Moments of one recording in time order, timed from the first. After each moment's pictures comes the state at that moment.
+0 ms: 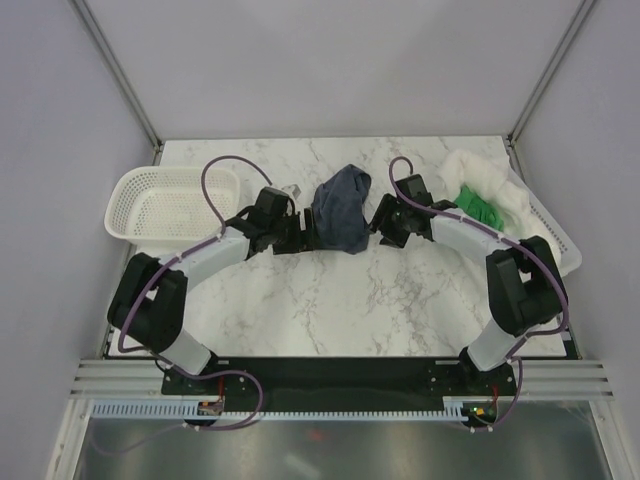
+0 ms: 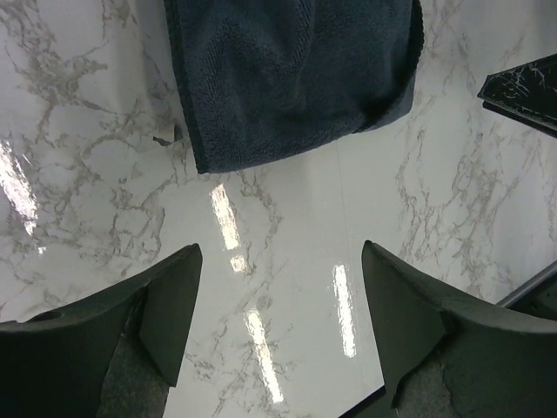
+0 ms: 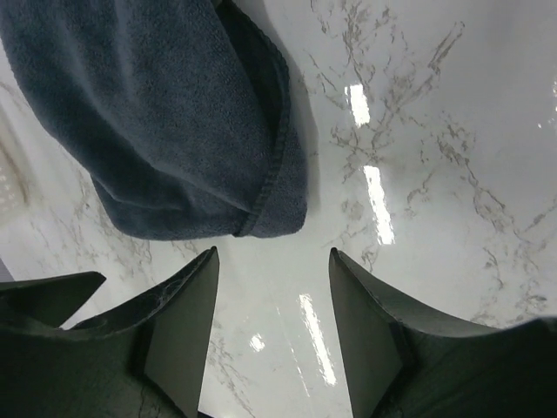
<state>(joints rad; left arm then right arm) -0.50 1.55 0.97 -0.25 0.23 -0.54 0.38 1.65 1.08 -0.37 -0.13 0.83</state>
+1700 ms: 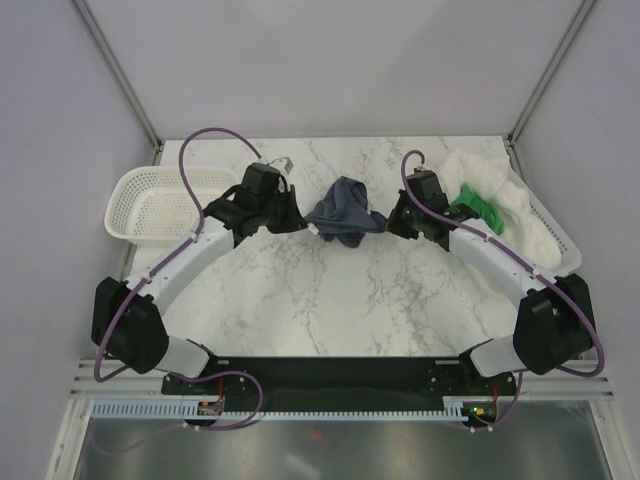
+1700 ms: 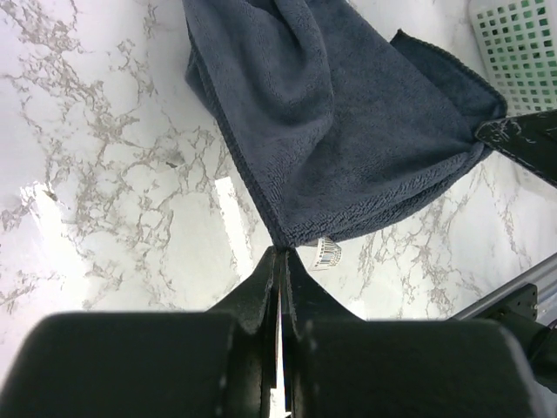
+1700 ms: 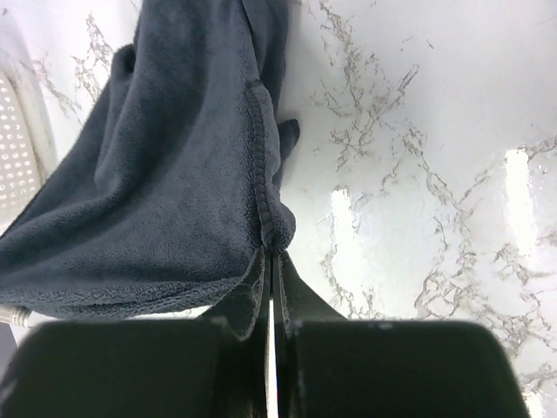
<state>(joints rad) -0.51 1.44 1.17 -0.47 0.14 -0.51 0.42 1.45 1.07 -0.44 0.02 0.77</state>
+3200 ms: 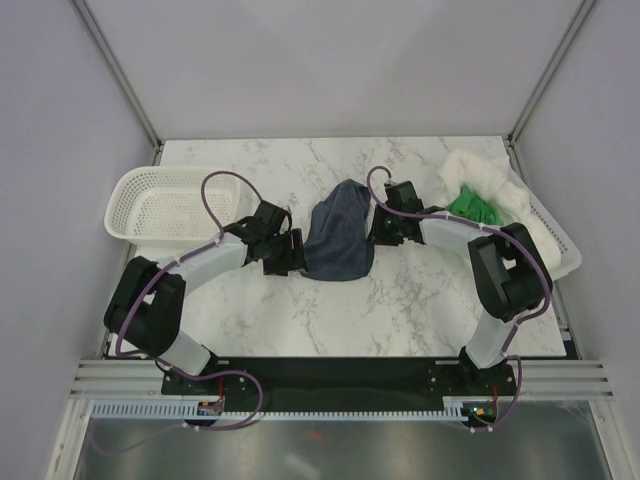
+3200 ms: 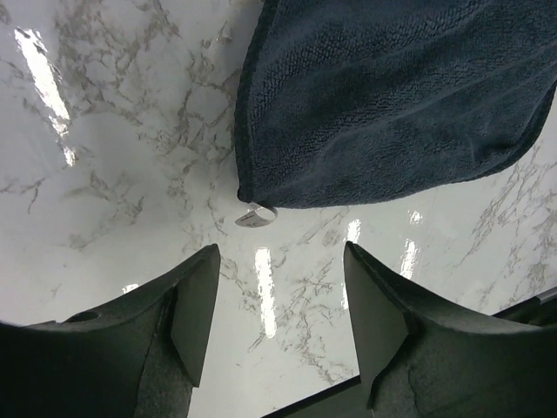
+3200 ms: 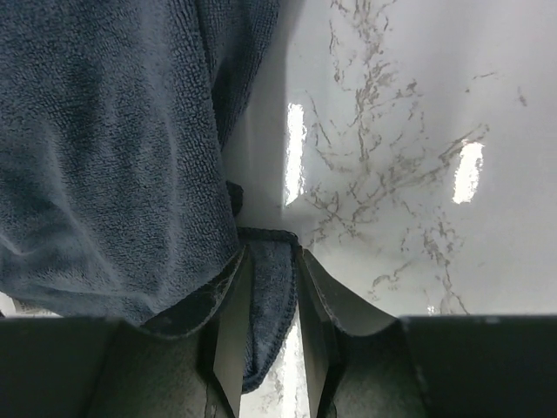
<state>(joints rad) -0.51 1.54 0.92 -0.44 0.16 -0.57 0.40 1.78 1.05 -0.20 -0.11 0.53</state>
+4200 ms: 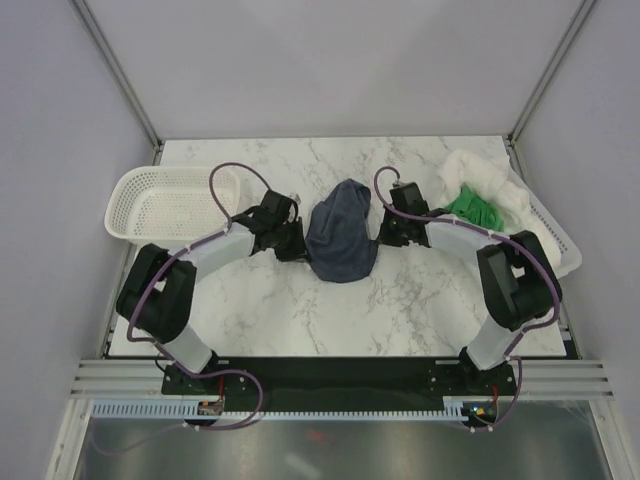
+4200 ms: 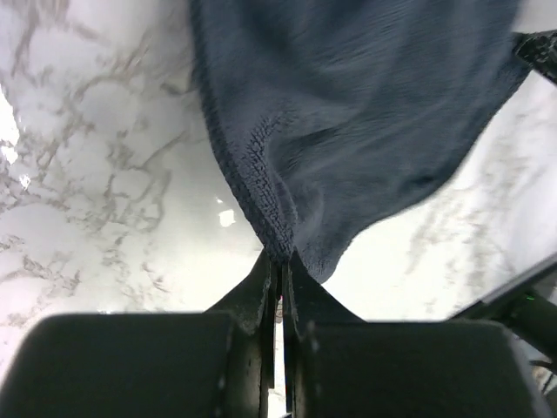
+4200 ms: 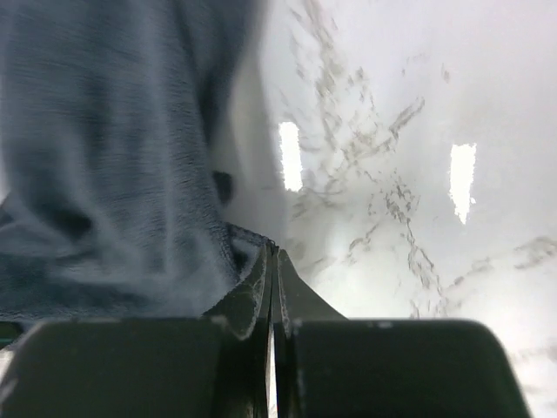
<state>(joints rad) -0.51 1.64 0.97 -0.34 0.24 -0.59 0.40 1.73 1.00 -0.19 -0.06 0.58</state>
